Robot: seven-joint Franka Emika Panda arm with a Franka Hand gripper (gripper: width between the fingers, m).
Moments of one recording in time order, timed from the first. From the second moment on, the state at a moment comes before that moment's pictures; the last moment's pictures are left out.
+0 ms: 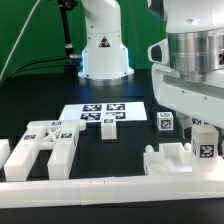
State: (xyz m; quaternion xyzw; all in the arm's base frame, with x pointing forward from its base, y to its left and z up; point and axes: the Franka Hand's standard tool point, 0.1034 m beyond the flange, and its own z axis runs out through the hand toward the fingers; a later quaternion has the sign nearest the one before) arm 0.654 0.122 0.066 -0.85 0.52 0.00 0.06
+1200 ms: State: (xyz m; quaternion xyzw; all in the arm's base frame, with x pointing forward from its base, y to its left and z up) arm 0.655 0.120 0.066 -0.94 0.34 -0.02 0.04
